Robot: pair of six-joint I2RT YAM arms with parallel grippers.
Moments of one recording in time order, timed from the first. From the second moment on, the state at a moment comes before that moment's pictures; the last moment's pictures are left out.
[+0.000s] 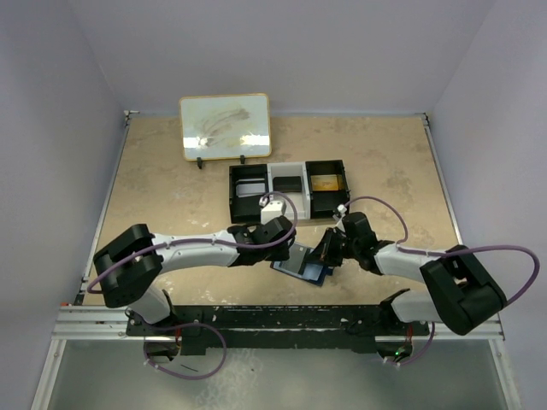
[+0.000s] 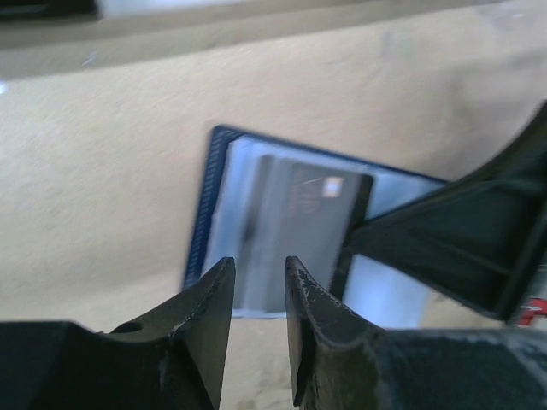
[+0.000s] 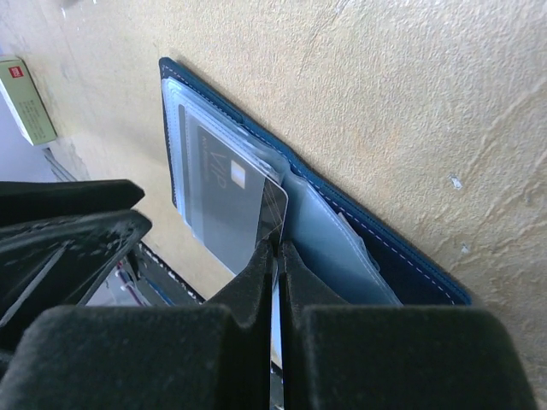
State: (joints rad) left arm -1.08 1.56 0.86 -0.26 -0.34 -0.96; right arm 0.49 1.32 0.31 0.17 -0.43 0.87
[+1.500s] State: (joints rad) left arm -1.14 1.69 0.93 -0.23 -0.35 -0.94; right arm 0.48 1.25 0.20 0.35 -0.41 1.01
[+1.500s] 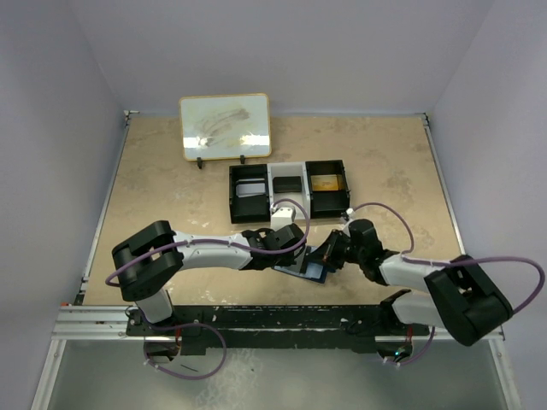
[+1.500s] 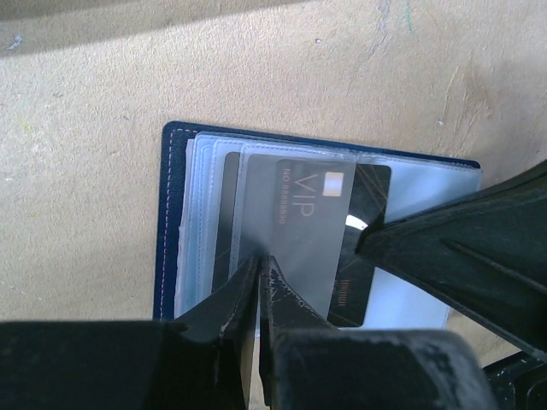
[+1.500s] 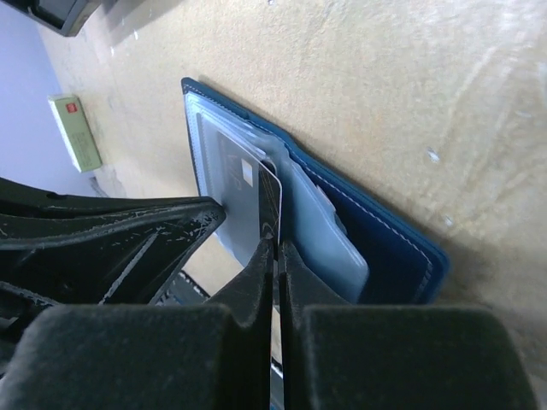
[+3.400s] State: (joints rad) left arm -1.19 1.70 0.92 -0.17 -0.37 -0.92; right arm 0.46 1.29 0.12 0.56 -0.45 1.01
